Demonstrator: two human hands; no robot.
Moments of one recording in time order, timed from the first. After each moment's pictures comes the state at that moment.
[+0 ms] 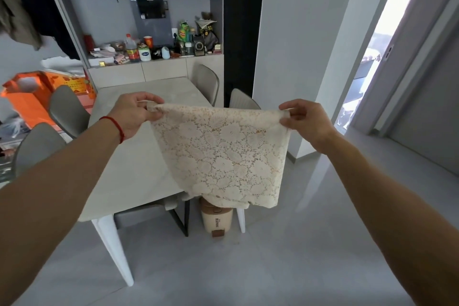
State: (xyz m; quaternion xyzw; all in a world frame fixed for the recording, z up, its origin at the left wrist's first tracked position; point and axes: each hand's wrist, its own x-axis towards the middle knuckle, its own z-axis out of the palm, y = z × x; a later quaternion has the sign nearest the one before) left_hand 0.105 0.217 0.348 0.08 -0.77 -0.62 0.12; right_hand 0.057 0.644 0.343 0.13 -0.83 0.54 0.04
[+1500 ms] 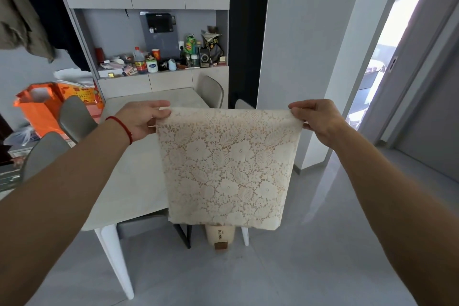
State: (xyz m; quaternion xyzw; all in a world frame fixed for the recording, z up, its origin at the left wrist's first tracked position) left_hand 0.104 0.230 0.380 0.18 -0.68 -0.71 0.03; right_hand 0.036 0.648 0.379 0.05 -0.78 0.62 0.03
